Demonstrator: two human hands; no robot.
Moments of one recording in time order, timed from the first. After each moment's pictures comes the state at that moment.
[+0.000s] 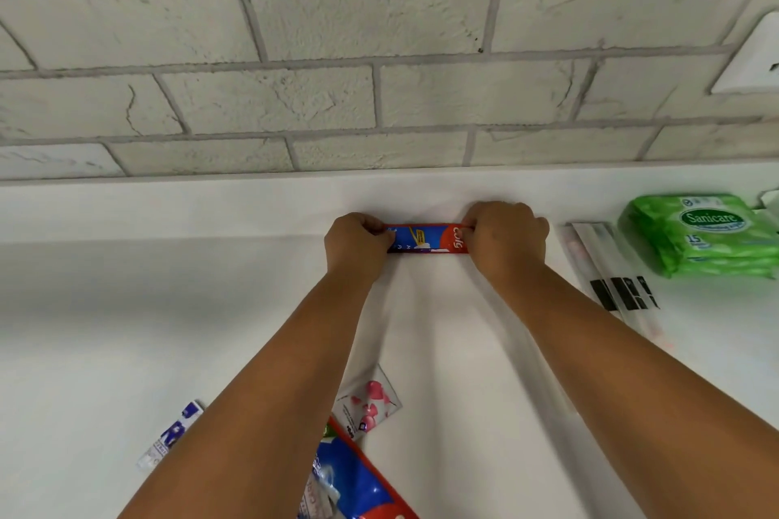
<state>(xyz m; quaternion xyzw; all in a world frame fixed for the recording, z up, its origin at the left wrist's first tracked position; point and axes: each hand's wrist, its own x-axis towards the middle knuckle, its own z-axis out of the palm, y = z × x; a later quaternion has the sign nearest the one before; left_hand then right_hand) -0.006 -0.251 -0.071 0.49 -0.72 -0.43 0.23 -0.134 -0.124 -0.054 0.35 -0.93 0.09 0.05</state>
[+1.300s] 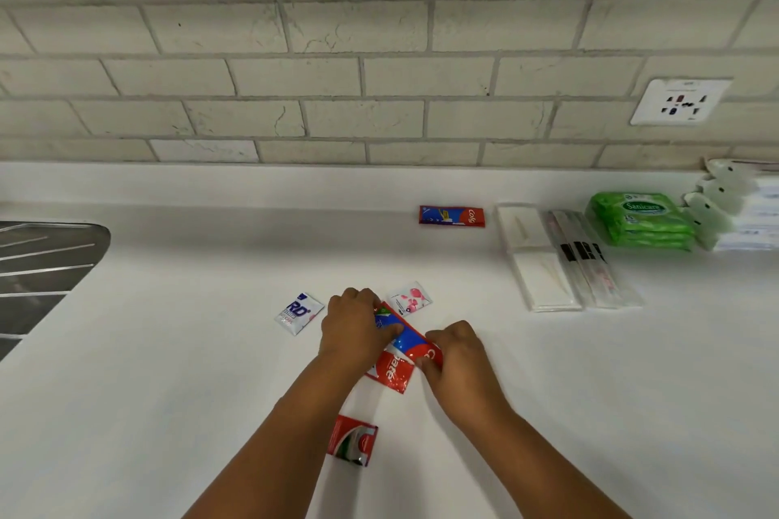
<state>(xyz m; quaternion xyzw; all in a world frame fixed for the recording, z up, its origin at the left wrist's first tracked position) 0.203 -0.110 -0.051 0.46 -0.86 -0.21 0.06 0.124 0.025 -0.058 0.40 -0.86 0.25 -0.16</state>
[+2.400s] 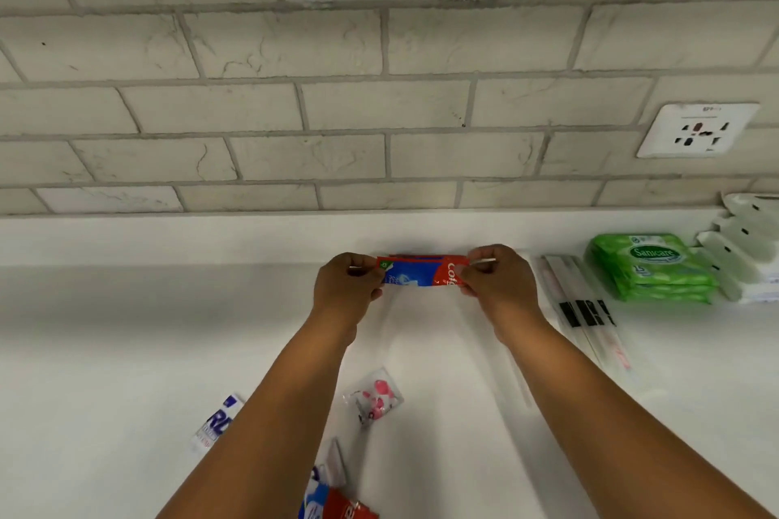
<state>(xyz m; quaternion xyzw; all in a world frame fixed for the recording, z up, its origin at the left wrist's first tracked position) 0.060 -0.208 -0.021 0.45 -0.60 -0.60 0.28 -0.078 -0.072 -0.022 0.17 -0.74 0.62 -0.18</state>
